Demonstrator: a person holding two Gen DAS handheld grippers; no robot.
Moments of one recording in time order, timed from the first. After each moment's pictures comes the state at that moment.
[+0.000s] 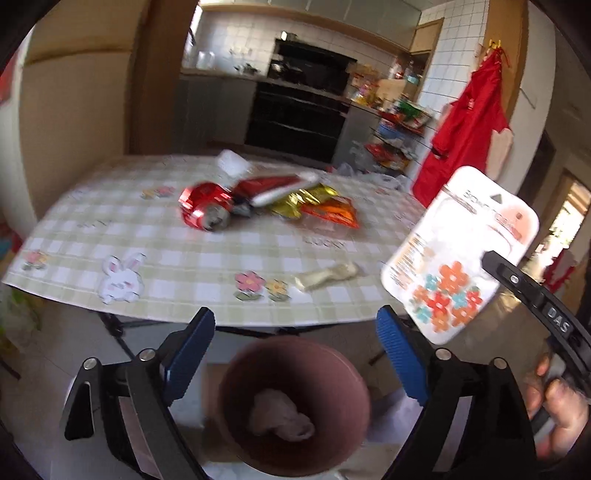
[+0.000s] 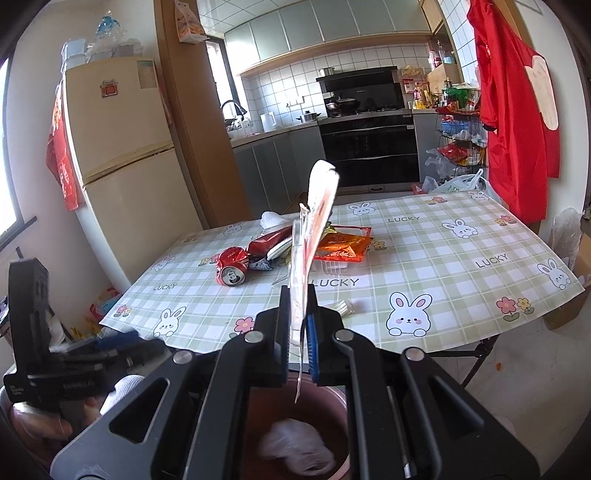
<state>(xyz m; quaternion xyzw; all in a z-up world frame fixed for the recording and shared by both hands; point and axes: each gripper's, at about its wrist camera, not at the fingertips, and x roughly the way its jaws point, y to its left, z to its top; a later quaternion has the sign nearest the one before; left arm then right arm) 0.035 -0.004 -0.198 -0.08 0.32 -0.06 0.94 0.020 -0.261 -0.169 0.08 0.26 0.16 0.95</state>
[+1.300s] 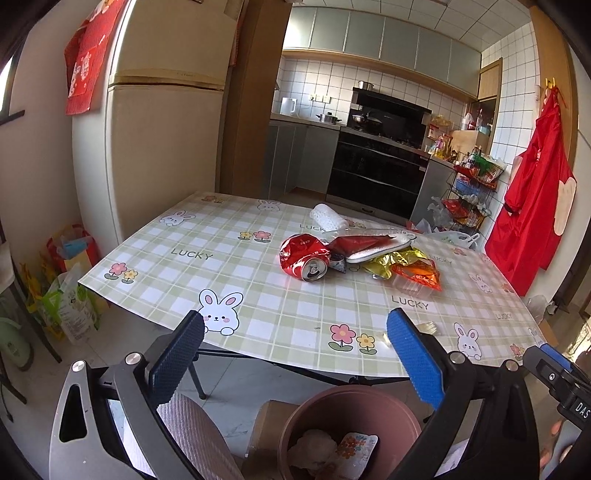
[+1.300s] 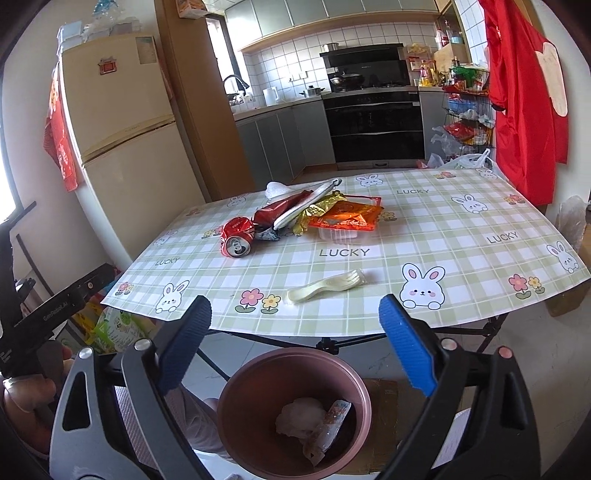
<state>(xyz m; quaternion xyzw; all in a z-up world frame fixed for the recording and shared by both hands) 0.022 0.042 -0.184 -0.10 0.26 0.08 0.96 0.026 -0.247 -0.189 0.08 0.31 0.16 0.93</state>
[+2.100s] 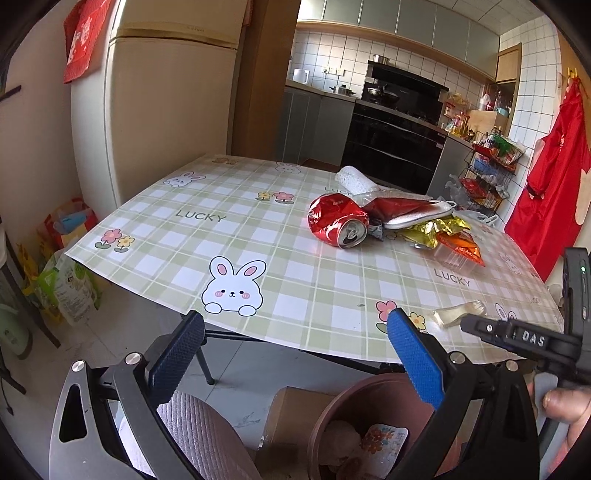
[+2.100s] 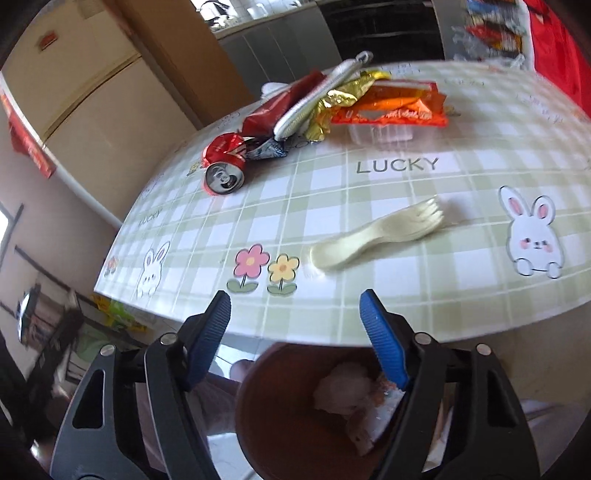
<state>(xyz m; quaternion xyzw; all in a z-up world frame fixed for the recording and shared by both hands) 0.068 0.087 -0.257 -0.11 0.31 0.09 0.94 0.172 -0.174 -0.297 0.14 0.49 0.19 0.84</state>
